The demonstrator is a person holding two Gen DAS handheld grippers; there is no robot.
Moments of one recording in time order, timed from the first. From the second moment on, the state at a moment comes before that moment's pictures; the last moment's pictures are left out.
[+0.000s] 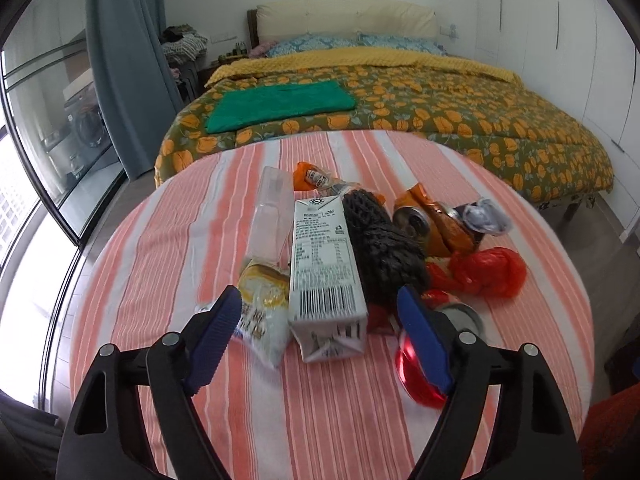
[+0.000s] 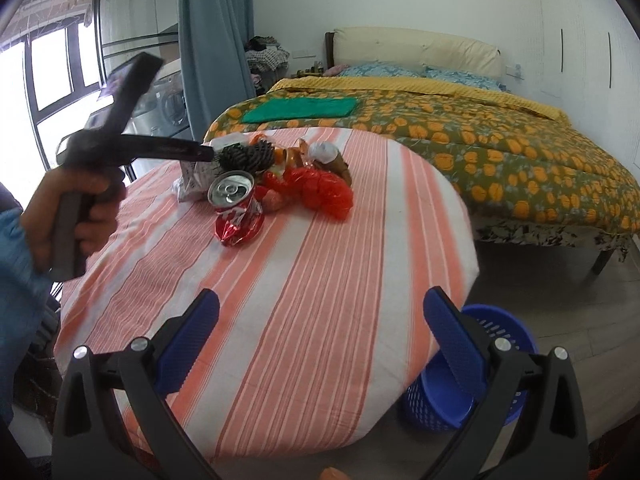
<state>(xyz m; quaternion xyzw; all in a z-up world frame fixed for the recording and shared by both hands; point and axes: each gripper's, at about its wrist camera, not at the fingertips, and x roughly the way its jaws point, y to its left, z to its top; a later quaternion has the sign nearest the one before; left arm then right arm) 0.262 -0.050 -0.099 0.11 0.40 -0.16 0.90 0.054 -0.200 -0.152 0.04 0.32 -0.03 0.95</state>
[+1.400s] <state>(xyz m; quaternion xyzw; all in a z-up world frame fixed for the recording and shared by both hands) 0.106 0.035 -0.147 0.00 0.42 -0.16 0.89 0.194 -0.159 -0.200 0.01 0.45 0.11 0.88</state>
